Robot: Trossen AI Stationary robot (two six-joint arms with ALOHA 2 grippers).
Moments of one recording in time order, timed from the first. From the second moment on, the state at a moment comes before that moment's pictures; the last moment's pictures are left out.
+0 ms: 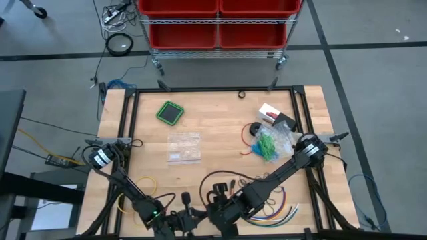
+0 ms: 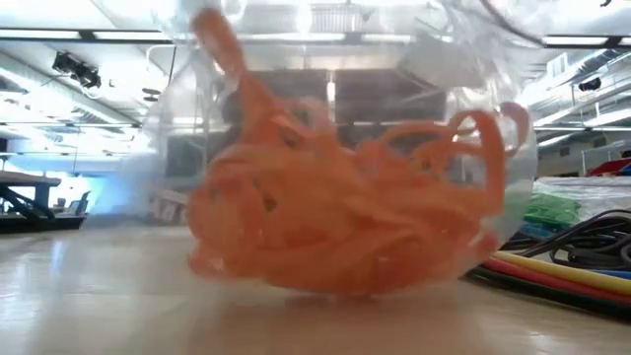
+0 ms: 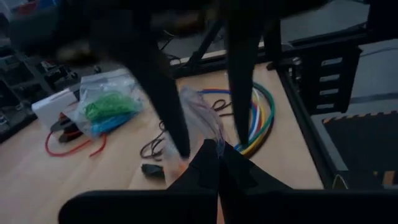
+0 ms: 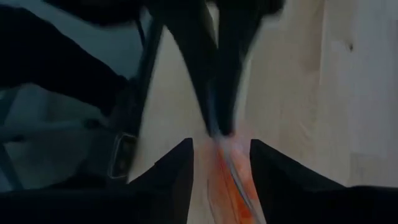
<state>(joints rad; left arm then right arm) -0.88 2.01 1.15 0.50 -1.06 -0.11 0.59 2.17 2.01 -0.85 0.21 0.36</state>
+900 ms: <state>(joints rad) -0.86 2.01 1.18 0.47 -1.01 -0.08 0.59 2.17 2.02 -0.92 0.18 0.34</state>
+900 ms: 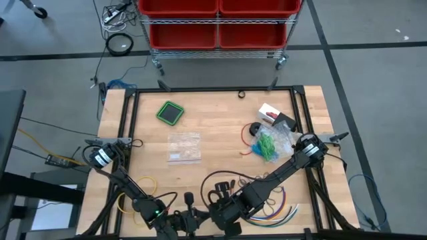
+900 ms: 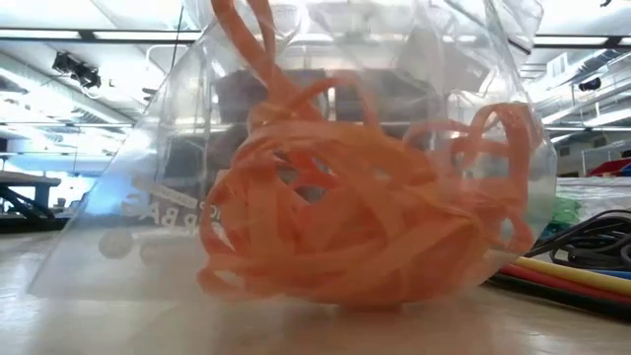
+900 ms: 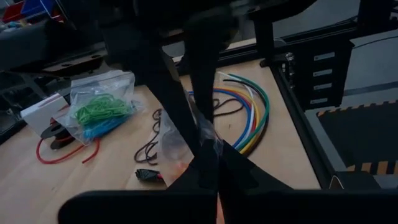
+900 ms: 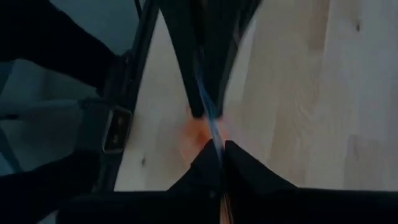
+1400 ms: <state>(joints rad) -0.87 2.01 1.18 0.42 -1.01 -0.13 0.59 2.17 2.02 -1.15 0.21 0.37</state>
